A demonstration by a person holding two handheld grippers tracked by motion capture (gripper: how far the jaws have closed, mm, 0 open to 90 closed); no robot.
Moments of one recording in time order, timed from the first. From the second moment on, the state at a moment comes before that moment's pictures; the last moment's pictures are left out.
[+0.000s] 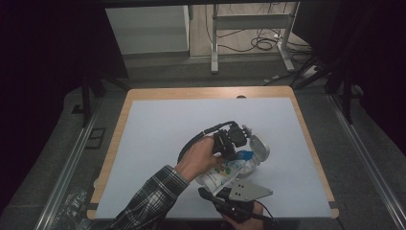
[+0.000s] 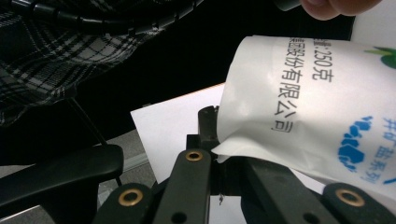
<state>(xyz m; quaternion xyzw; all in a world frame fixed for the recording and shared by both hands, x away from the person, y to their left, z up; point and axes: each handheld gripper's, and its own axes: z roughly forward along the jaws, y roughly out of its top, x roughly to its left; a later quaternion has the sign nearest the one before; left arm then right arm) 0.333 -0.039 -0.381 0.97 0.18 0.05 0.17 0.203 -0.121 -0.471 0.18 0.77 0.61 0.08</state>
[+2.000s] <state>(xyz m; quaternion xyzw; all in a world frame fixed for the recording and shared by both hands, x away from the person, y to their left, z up) 0.332 -0.043 -0.375 0.97 0.19 0.05 0.15 0.201 -0.120 -0.470 0.18 0.76 0.62 0.09</state>
